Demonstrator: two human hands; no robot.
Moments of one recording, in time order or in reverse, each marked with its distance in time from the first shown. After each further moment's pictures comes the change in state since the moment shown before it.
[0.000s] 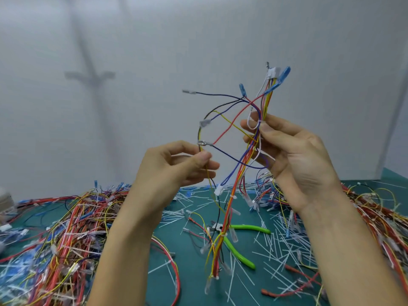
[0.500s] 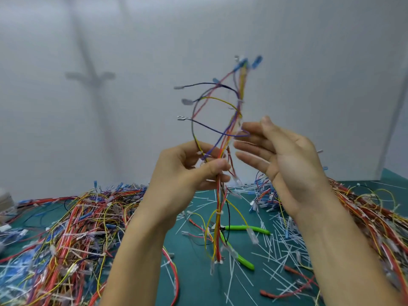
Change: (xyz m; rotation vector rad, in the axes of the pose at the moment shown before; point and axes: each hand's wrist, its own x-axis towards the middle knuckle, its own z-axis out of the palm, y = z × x) left_hand 0.000 -0.001 0.019 -0.069 -0.037 0.061; right_hand -0.001 0.006 0.006 -0.071 0.042 0.020
